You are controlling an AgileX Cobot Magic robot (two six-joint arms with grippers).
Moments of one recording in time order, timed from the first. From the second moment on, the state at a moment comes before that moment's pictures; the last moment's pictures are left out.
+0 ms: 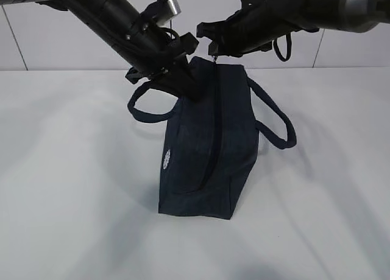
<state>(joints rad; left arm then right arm) -0.44 2.11 -1.81 -0.78 1.16 0.29 0.28 2.18 -1.85 0.48 0.45 -0.16</state>
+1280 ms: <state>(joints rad) -0.56 2.06 -1.82 -0.54 1.18 0.32 0.24 2.27 -1.86 0.48 0.61 -0.12</state>
